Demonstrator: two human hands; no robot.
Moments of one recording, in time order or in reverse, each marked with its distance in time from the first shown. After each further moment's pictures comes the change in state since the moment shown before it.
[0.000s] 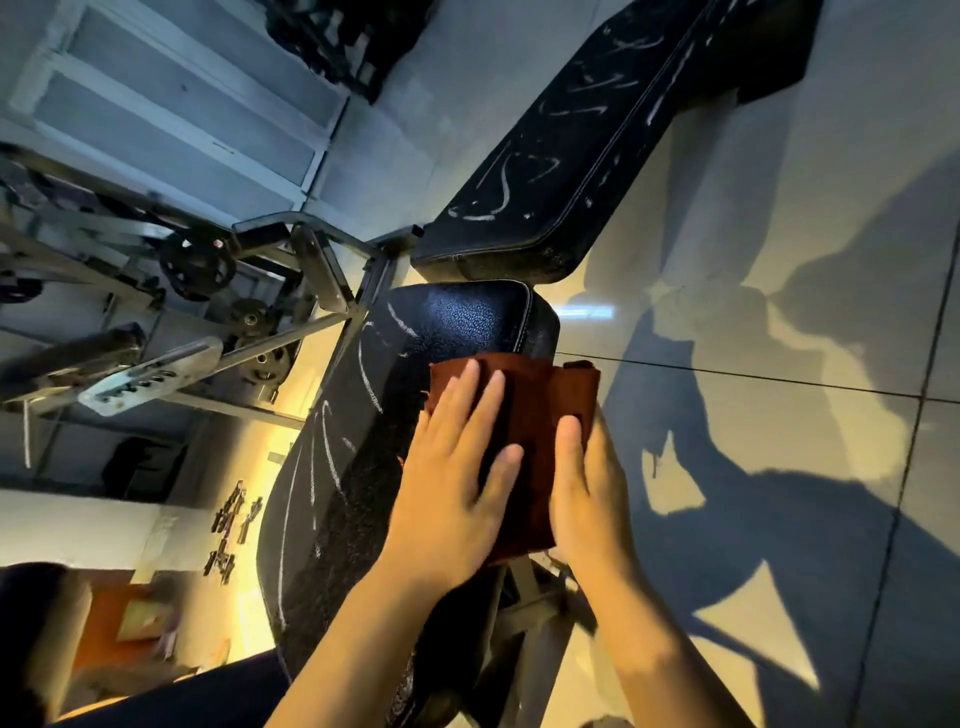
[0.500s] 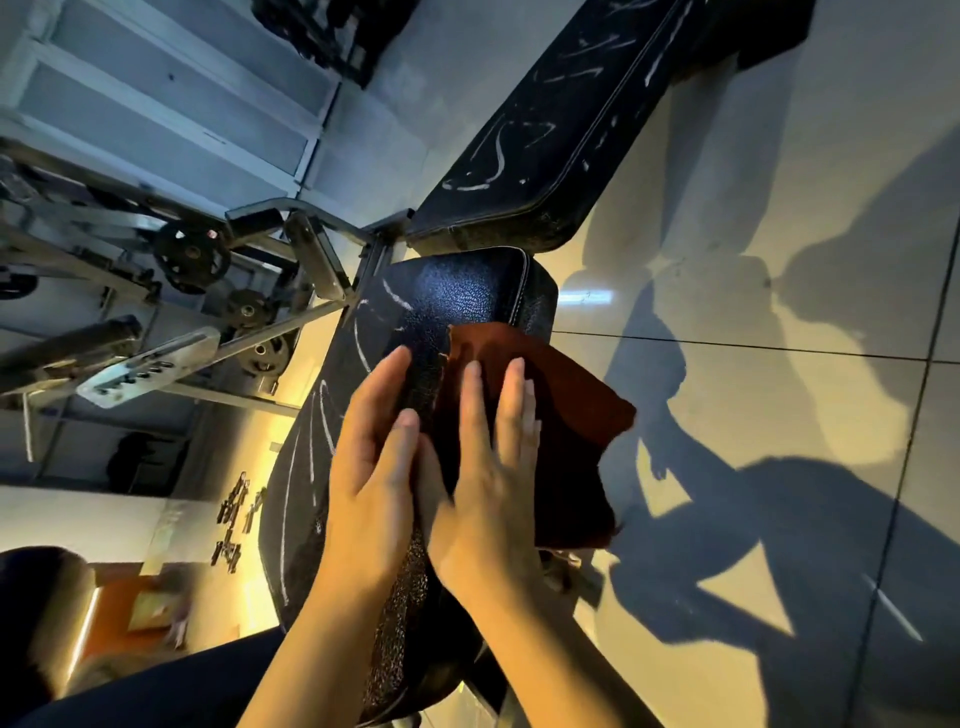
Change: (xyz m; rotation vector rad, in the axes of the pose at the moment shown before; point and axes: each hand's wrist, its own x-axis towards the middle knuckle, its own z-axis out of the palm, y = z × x) left_hand -0.021 0.002 -0.028 -0.661 0.316 -0.215; right_hand -0.053 -0.021 0.056 -0.368 -0.061 -0.418
